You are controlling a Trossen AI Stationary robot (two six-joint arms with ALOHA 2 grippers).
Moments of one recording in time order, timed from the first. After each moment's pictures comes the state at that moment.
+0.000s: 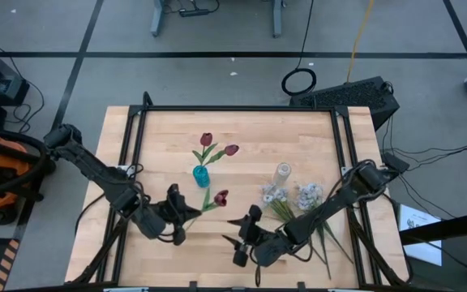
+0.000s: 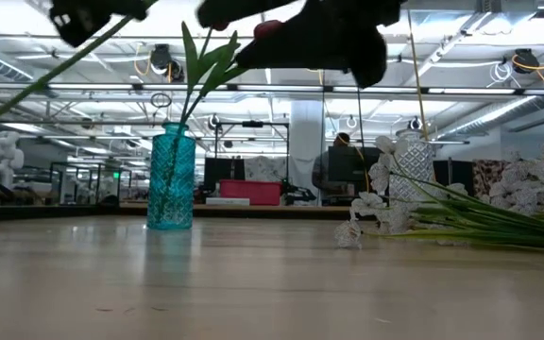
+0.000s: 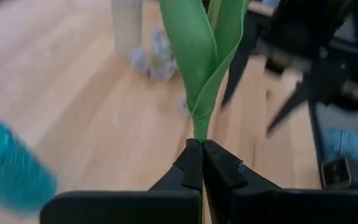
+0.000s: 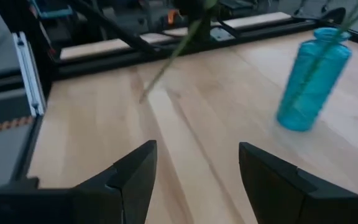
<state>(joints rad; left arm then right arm) -0.68 1.28 0.85 -0.27 -0.64 -0.72 0.59 1.99 1.25 0.25 0.81 0.52</state>
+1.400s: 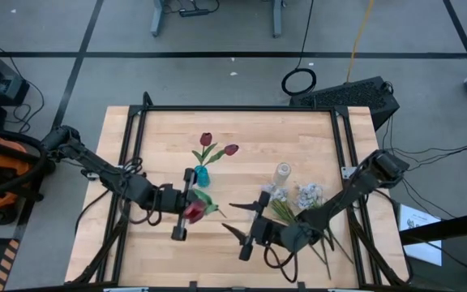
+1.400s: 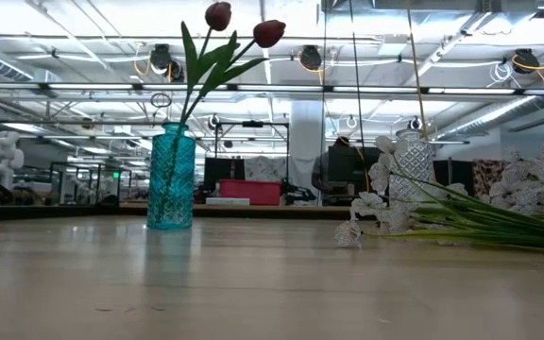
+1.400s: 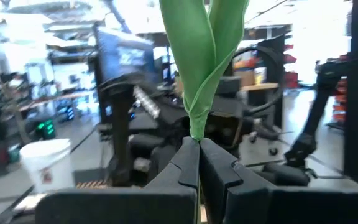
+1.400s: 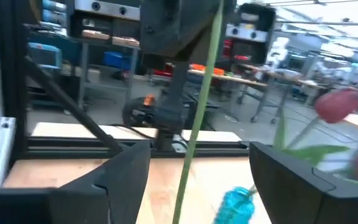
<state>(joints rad) -0.51 1.28 0.85 0.65 -0.32 0.17 0.60 1.79 1.25 0.56 0.94 -0.17</state>
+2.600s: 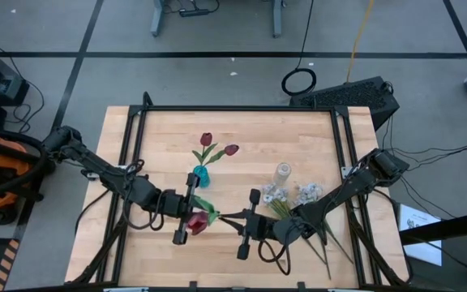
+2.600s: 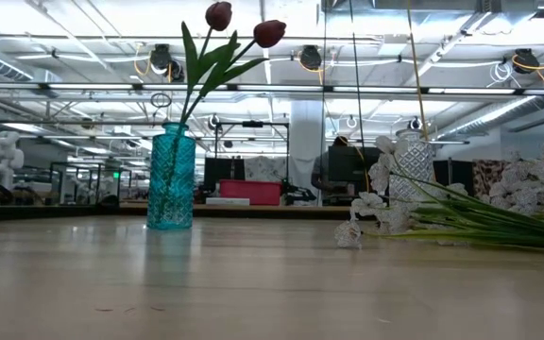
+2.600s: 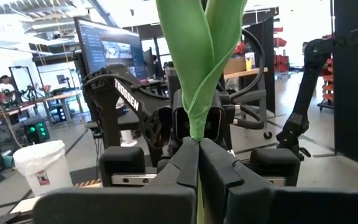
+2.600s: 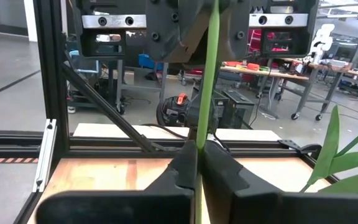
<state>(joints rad) -0.51 1.30 0.85 0.62 -0.28 0.22 0.55 1.80 1.25 0.52 0.76 -0.07</state>
